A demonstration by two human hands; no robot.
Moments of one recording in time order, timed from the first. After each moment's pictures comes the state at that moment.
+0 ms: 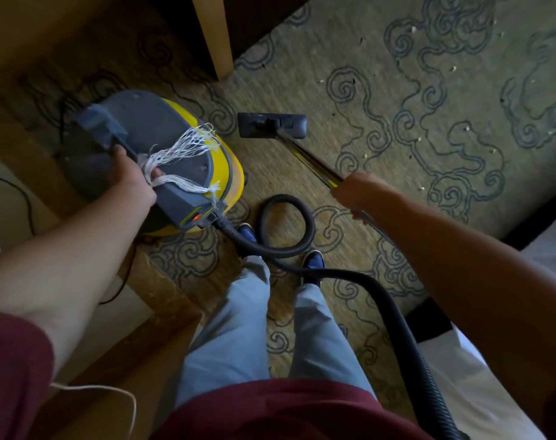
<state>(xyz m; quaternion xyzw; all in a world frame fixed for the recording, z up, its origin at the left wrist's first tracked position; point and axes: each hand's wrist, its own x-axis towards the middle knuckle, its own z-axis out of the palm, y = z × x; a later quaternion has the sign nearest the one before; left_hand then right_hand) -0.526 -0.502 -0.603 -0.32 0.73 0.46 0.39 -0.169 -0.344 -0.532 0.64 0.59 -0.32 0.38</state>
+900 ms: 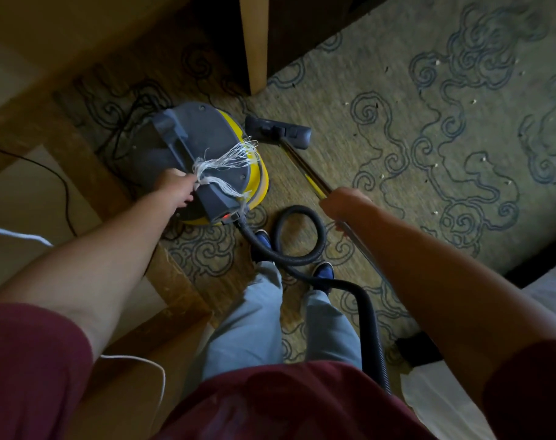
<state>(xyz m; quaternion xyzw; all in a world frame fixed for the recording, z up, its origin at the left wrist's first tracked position) -0.528 -0.532 -0.574 0.04 0.87 0.15 0.47 -0.237 -0.375 -0.512 0.61 0.61 -0.36 0.35</state>
